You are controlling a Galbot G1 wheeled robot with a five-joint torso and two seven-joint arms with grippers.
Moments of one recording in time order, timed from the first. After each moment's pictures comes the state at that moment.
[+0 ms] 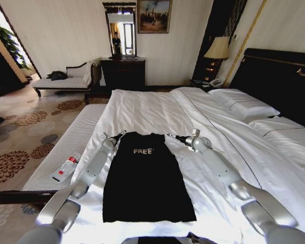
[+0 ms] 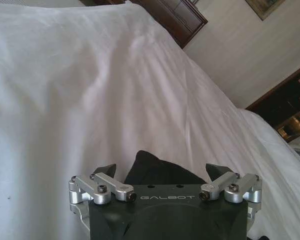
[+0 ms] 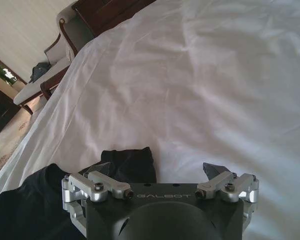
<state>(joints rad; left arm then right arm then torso) 0.42 -1.25 -0.05 -0.92 -1.31 0.22 -0.16 -0.38 1.09 -0.02 1.01 1.24 -0.53 -0.01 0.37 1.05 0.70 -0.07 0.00</state>
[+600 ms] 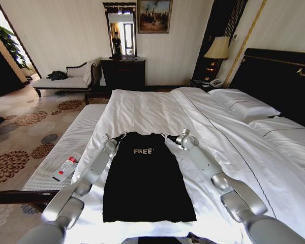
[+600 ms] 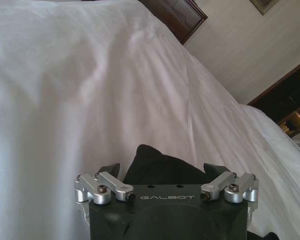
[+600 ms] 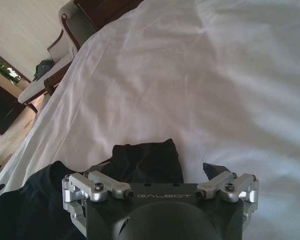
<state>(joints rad) 0.39 -1.28 -0.04 -0.85 -1.27 0.21 -0.12 -0.33 1.23 0.00 0.84 1.13 -0.50 -0.06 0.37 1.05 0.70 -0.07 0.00</state>
